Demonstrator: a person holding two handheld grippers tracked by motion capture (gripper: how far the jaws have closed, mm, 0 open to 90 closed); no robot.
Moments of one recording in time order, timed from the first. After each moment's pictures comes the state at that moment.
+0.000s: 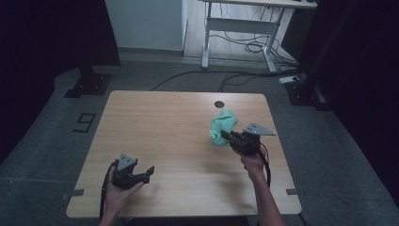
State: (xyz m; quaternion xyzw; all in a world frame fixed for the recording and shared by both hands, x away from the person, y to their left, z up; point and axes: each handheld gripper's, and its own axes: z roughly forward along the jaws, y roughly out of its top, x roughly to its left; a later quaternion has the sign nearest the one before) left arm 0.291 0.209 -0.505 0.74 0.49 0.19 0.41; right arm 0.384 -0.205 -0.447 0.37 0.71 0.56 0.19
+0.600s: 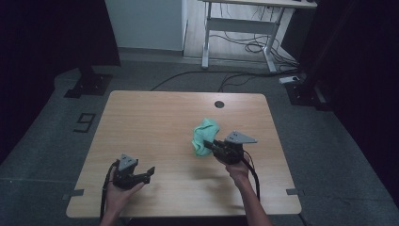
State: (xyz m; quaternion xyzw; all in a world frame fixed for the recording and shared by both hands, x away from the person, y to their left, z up) left arm 0.292 0.207 -0.508 0.75 0.50 0.19 0.40; right arm 0.365 -0.156 -0.465 0.33 0.73 0.57 0.15
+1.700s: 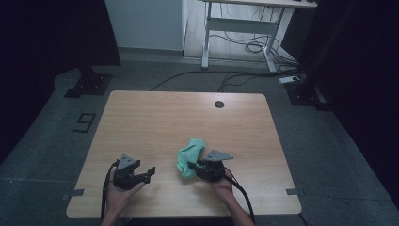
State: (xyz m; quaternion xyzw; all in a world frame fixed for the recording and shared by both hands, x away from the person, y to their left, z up) left arm 0.291 0.207 -0.506 0.74 0.50 0.17 0.42; right arm 0.339 -0.105 -0.529 0.33 0.78 0.52 0.11
